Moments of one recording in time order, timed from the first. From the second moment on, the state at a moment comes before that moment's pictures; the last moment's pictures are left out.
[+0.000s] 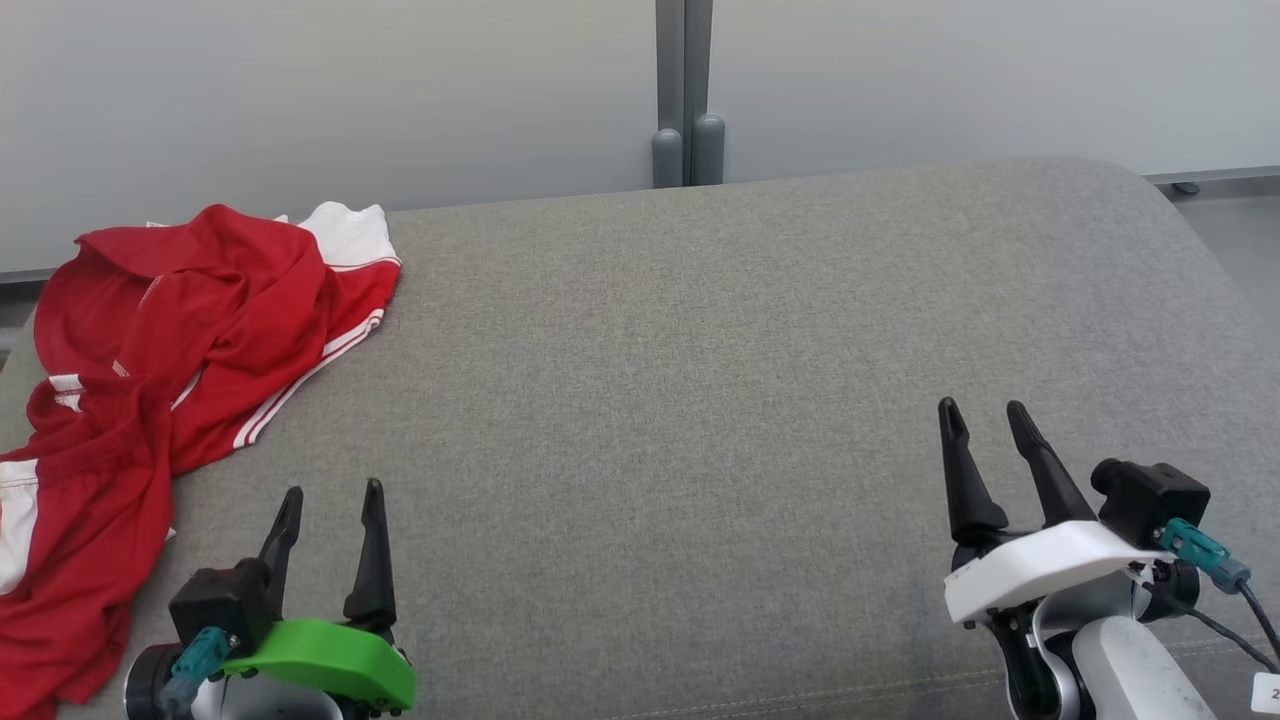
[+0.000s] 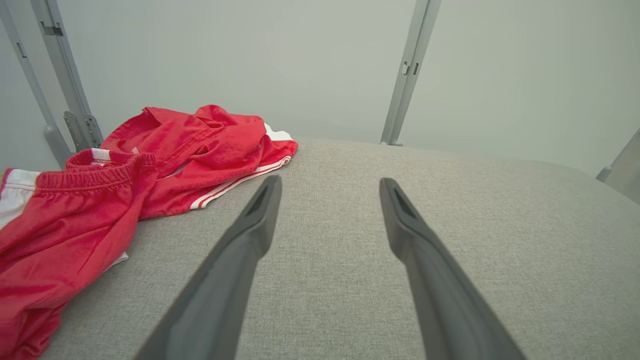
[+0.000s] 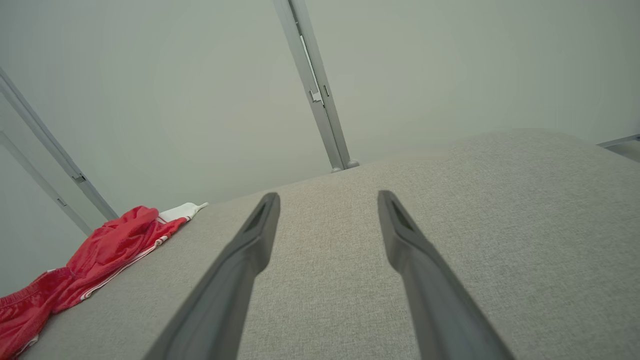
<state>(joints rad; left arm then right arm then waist) 0.03 0.07 -0.17 0.12 -0.38 0.08 -0.19 0.01 -0.08 0.20 0.11 0.42 -0.05 -0.19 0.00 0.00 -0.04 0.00</state>
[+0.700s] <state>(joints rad) 0.04 0.06 -0.20 0.14 -0.23 0.10 -0.25 0.01 -0.09 0.26 0.12 0.19 -0.07 -0.25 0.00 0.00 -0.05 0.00</state>
